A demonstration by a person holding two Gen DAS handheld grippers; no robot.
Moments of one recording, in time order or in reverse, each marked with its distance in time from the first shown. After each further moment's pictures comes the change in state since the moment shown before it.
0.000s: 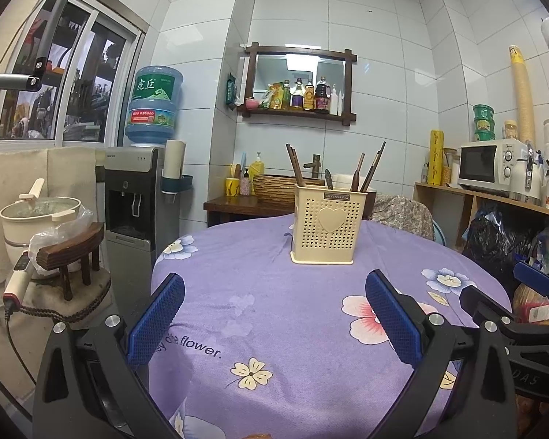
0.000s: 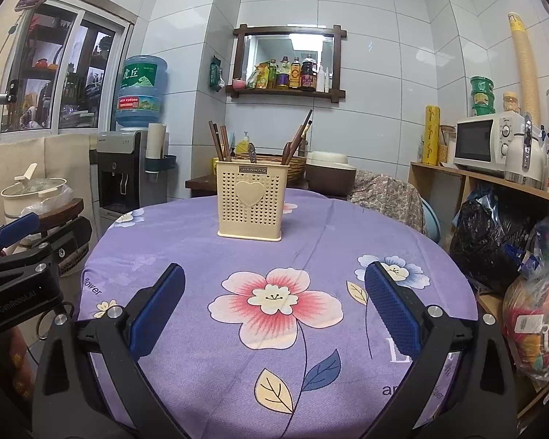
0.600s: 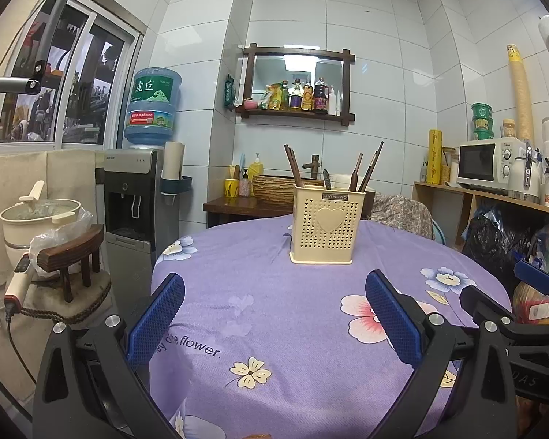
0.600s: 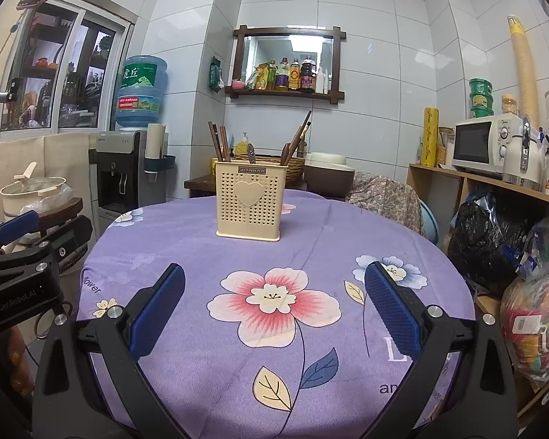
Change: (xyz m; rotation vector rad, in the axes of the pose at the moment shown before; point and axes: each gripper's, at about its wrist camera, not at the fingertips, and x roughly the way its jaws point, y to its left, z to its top) left arm -0.001 0.000 0.001 0.008 -0.002 -0.003; right arm -0.004 -0.001 0.000 -0.003 -0.005 -0.007
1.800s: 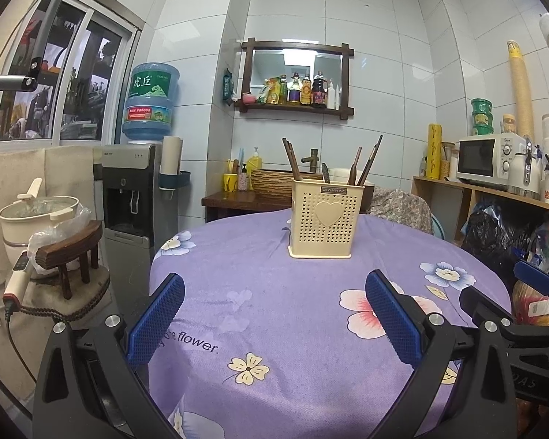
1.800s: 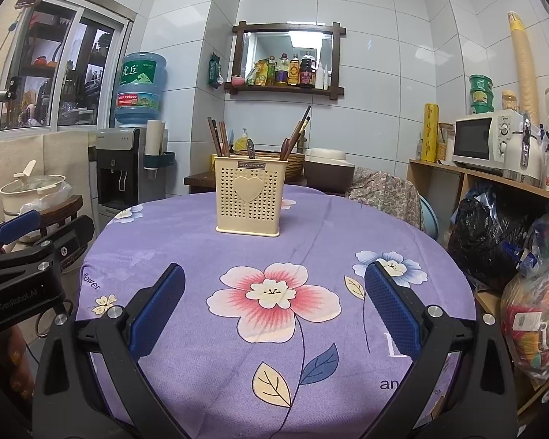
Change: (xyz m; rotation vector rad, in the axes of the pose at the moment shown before) left arm 0.001 0.003 -0.003 0.000 0.026 -0.002; right arm 0.002 -0.004 -0.003 0.007 0.019 0.001
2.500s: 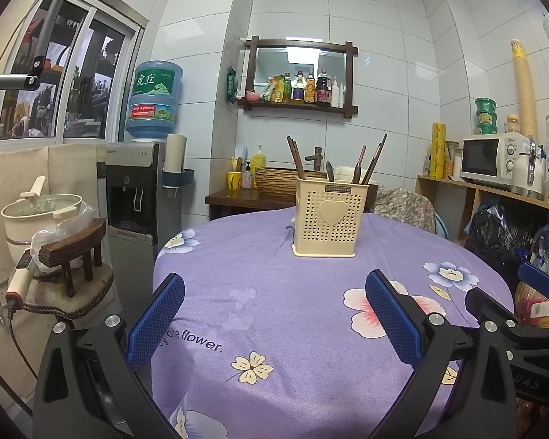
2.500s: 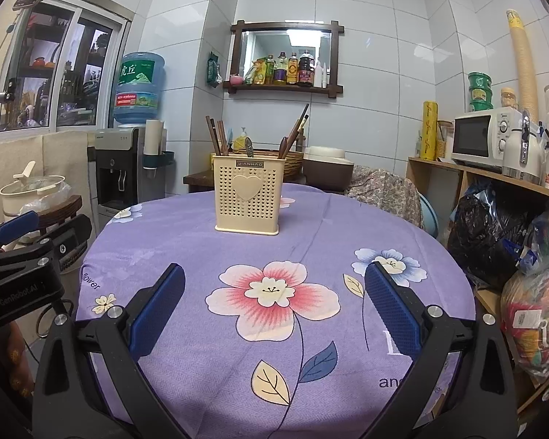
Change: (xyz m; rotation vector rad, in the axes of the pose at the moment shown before) left arm 0.003 0.002 0.002 0.000 0.007 0.010; right arm 0.000 -0.002 -0.001 0.005 0.009 0.002
